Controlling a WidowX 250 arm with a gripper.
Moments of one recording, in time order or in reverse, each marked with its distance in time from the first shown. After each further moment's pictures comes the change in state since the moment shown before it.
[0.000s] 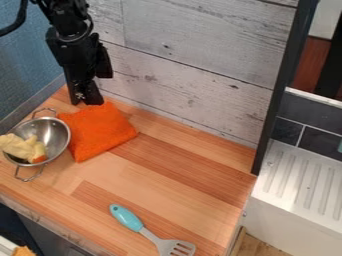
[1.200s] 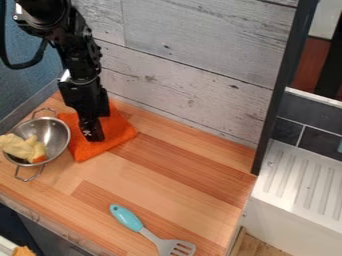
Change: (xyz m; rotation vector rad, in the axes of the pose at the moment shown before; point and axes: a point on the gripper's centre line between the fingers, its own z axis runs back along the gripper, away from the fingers) arm 0.010 0.028 -0.063 0.110 -0.089 0.122
